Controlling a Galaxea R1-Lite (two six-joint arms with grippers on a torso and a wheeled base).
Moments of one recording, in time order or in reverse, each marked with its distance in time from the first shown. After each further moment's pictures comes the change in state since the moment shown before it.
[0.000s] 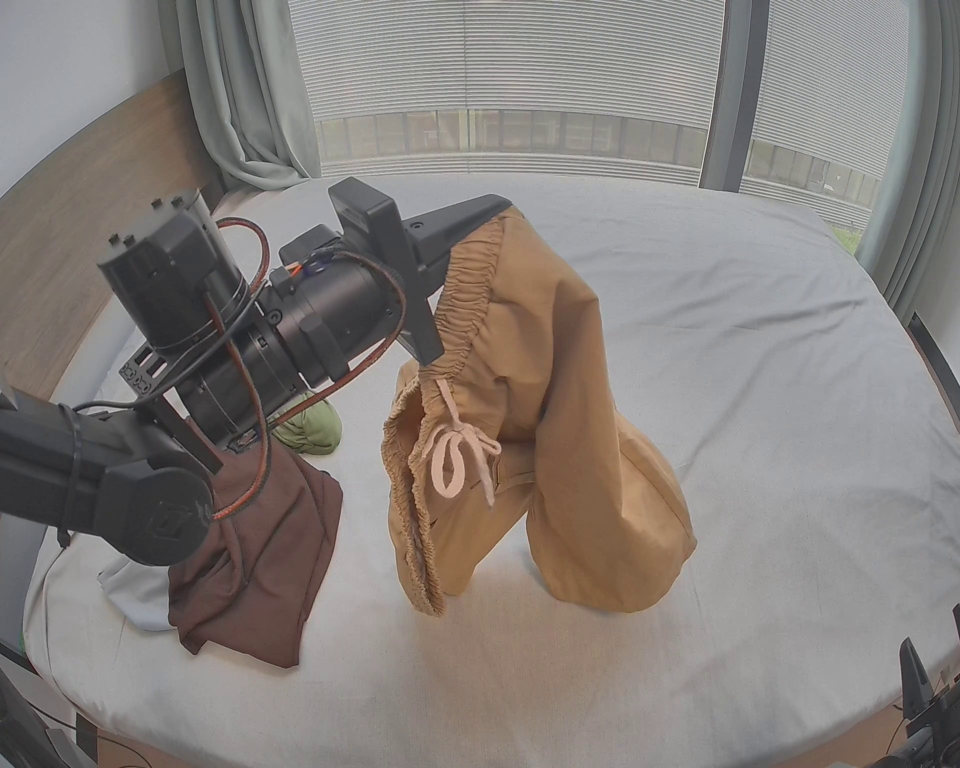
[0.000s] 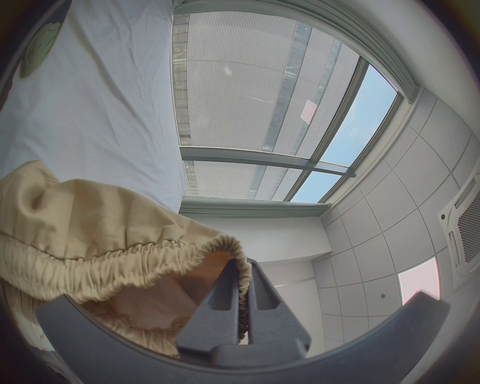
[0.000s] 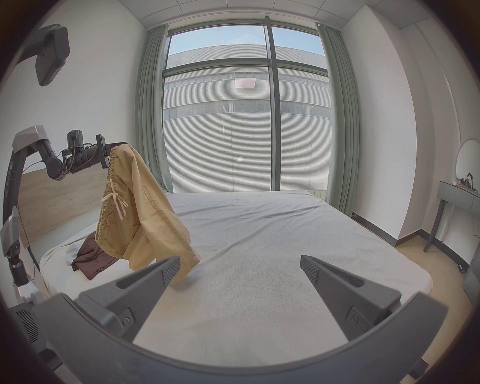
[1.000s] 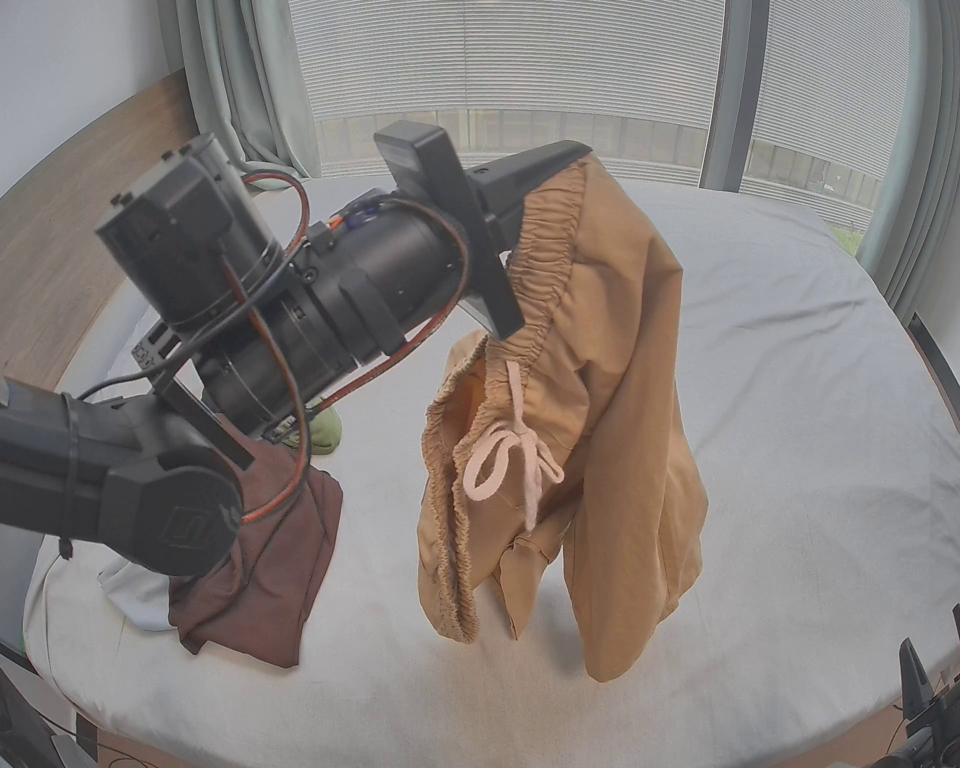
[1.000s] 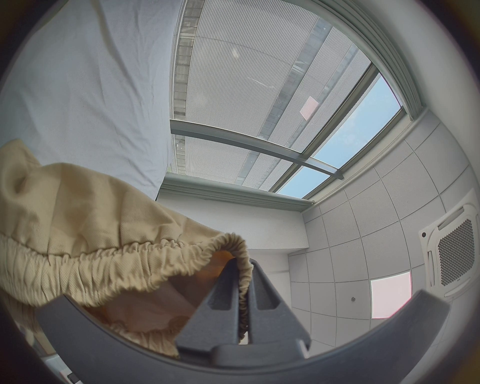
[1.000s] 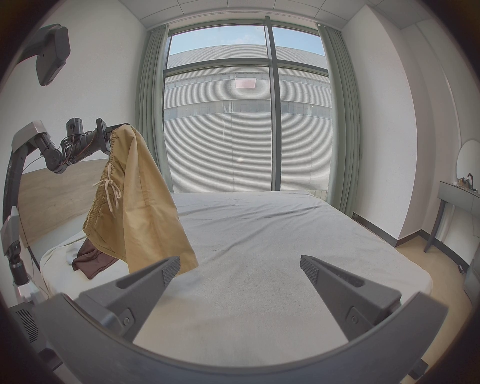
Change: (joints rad) left arm -0.127 0.004 -0.097 0.005 0.019 -0.125; right arm 0.000 0.000 0.000 0.000 0.001 -0.001
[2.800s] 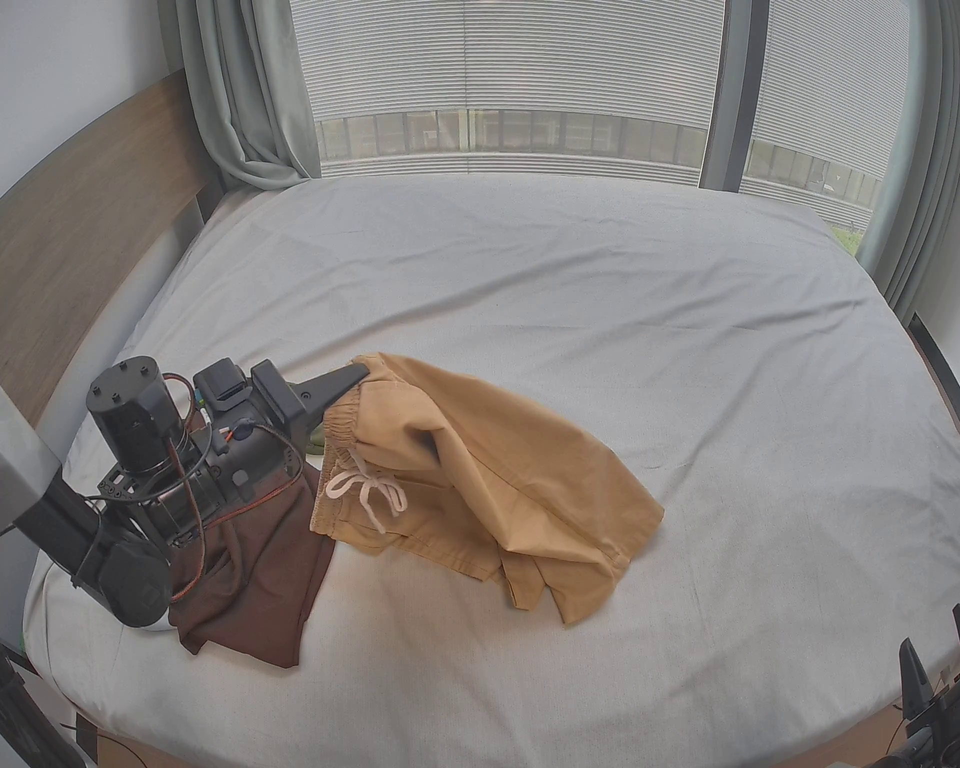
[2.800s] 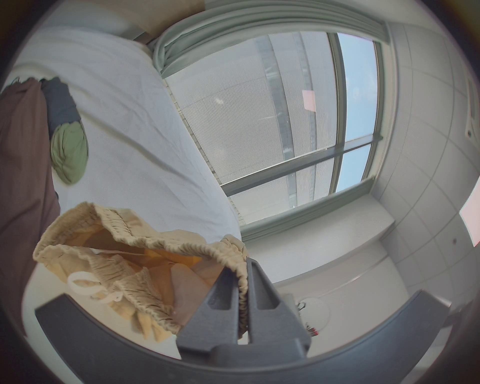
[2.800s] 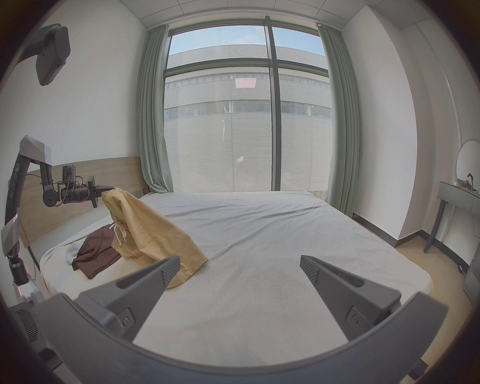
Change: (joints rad) left arm 0.415 0.072 0.522 -0.270 -0.088 0.565; right arm 0.000 0.000 0.000 0.000 0.000 -0.001
